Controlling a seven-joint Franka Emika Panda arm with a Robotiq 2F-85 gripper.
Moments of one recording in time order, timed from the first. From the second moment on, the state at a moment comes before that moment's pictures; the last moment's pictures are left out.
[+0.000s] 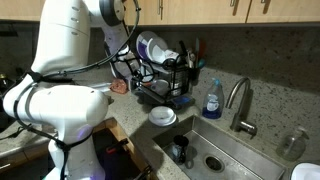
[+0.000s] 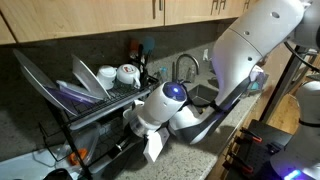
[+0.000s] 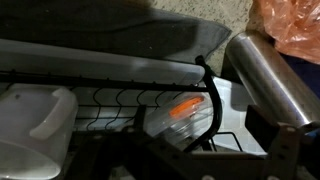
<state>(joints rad) 0.71 0.45 -0.08 -2.03 -0.73 3.15 1.12</state>
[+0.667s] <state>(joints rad) 0.71 0.48 -0.08 -2.01 -0.73 3.15 1.11</state>
